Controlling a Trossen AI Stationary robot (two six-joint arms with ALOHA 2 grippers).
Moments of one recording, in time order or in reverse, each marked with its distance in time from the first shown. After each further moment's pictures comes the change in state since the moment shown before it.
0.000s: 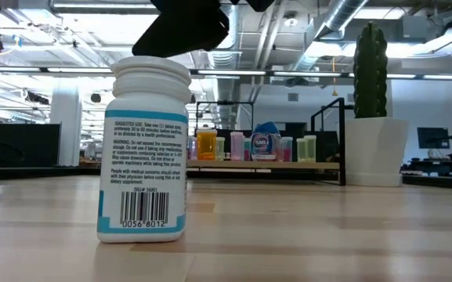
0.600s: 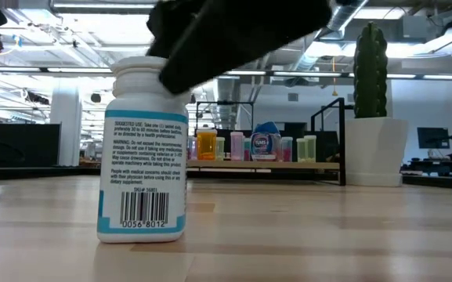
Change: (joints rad) left arm 0.005 0.000 0.000 -0.004 -0.049 -0.075; right arm -0.001 0.073 -0.003 0.031 -0.042 -0.192
